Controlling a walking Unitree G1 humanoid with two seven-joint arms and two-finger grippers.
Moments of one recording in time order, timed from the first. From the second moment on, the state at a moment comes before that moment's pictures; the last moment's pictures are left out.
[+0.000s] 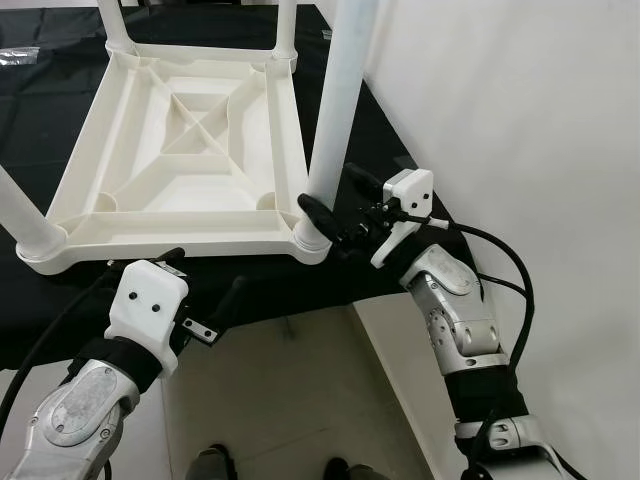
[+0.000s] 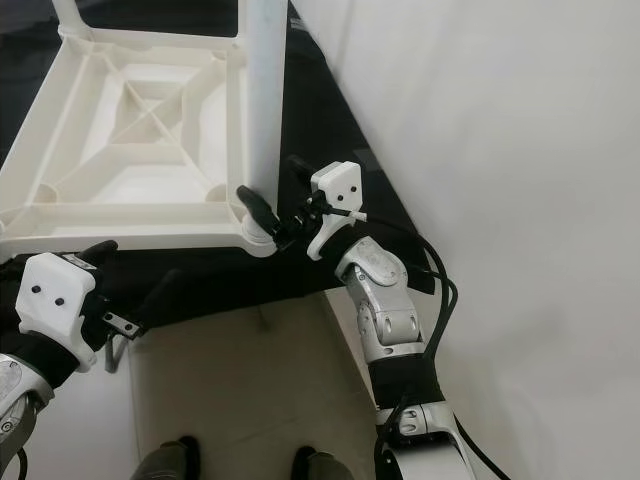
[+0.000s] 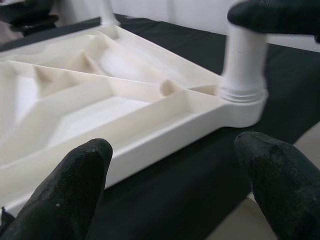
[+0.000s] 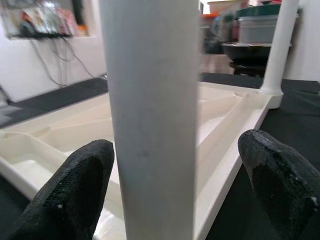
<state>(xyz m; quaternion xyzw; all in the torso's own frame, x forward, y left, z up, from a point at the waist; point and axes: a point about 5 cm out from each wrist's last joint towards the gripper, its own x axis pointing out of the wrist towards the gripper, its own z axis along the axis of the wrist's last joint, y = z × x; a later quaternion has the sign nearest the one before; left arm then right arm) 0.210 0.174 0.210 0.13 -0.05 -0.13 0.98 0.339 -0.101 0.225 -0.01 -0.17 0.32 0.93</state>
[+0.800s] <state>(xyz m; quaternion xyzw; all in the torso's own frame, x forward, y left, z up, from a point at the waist) 0.215 0.174 0.208 0.14 -0.05 -0.13 0.98 0.361 -0.113 0.210 -0.04 -0.09 0.25 0.96</state>
